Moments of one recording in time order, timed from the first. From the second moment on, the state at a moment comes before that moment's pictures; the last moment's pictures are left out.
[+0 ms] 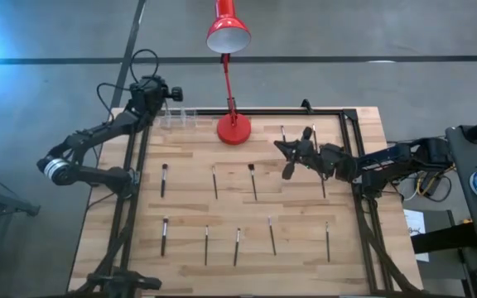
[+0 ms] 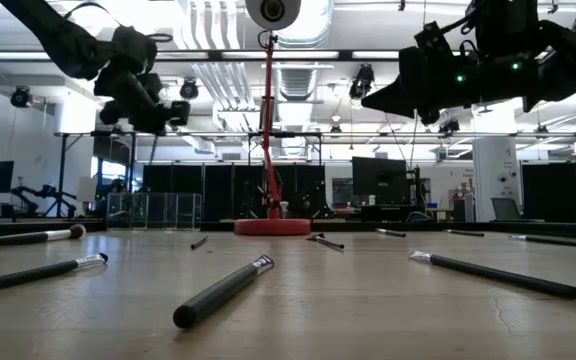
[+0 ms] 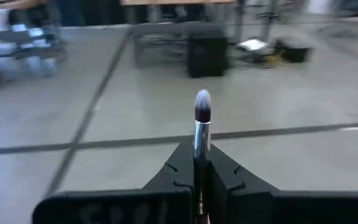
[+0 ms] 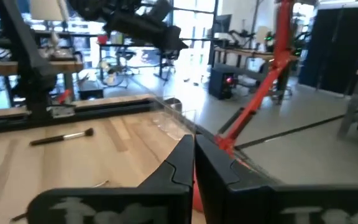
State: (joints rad) left arm 0.98 1.20 0.71 0.27 -0.50 -0.13; right arm -0.15 1.29 0.33 0.98 0.35 -0.04
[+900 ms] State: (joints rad) left arm 0.95 1.31 0.68 0.36 -0.85 -0.27; right arm -0.18 1.28 0.38 0.98 0.25 -0.25
